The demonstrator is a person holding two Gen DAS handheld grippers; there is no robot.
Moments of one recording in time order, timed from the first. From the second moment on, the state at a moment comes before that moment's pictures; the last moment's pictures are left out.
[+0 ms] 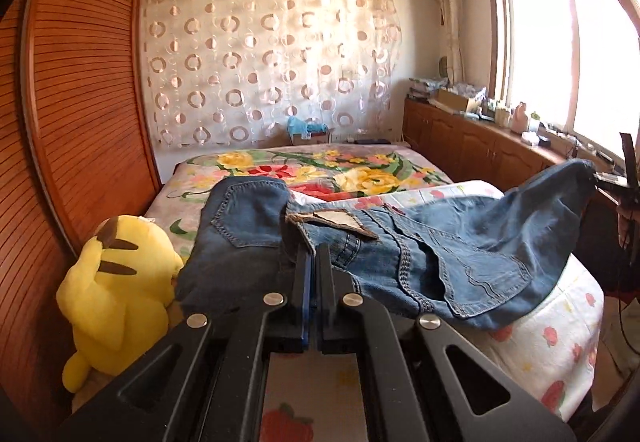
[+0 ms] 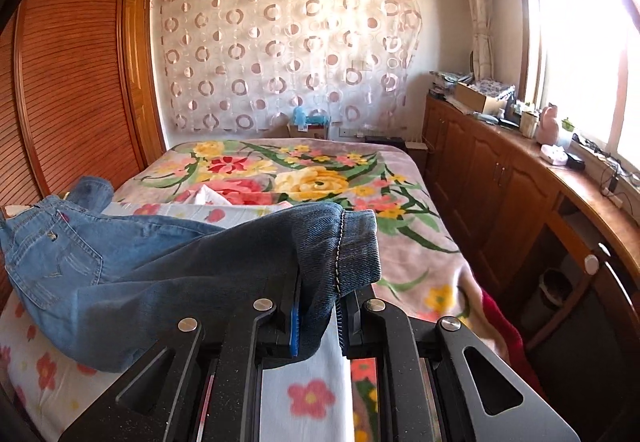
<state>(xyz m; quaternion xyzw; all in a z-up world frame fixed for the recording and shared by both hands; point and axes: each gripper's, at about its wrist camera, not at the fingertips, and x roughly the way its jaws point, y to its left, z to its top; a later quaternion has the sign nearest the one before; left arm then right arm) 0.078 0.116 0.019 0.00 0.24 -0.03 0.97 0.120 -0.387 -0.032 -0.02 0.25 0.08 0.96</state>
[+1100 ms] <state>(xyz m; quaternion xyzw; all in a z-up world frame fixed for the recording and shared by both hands) 0.024 0.111 -0.047 -0.01 0.32 -0.04 0.95 0.025 -0.424 -0.099 0.06 0.36 0.07 0.93</state>
